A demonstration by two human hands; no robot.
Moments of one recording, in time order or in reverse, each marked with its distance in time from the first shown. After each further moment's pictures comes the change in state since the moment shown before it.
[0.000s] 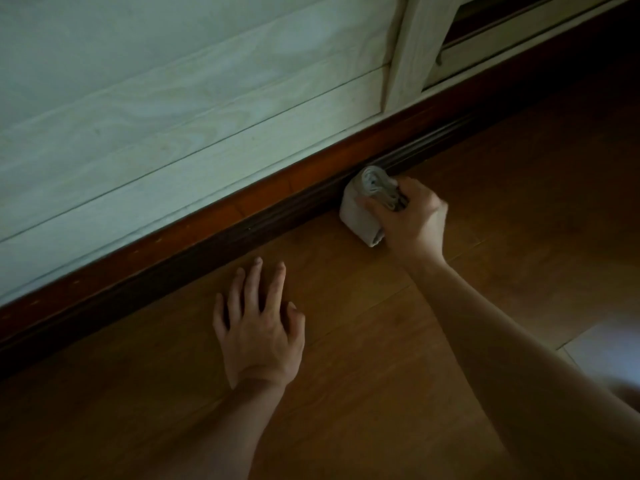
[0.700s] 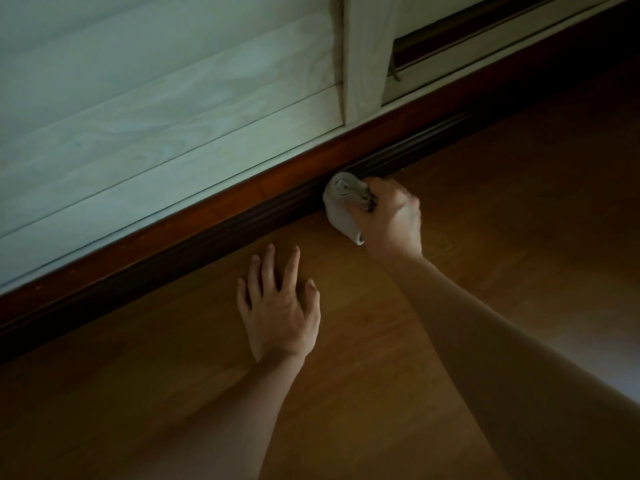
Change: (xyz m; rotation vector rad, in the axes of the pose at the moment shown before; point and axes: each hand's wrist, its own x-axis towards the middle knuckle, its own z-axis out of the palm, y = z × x) left_hand 0.008 0.070 0.007 -0.047 0.026 -0.068; right_hand 0.007 0.000 -0.023 -0.064 -0.039 -0.088
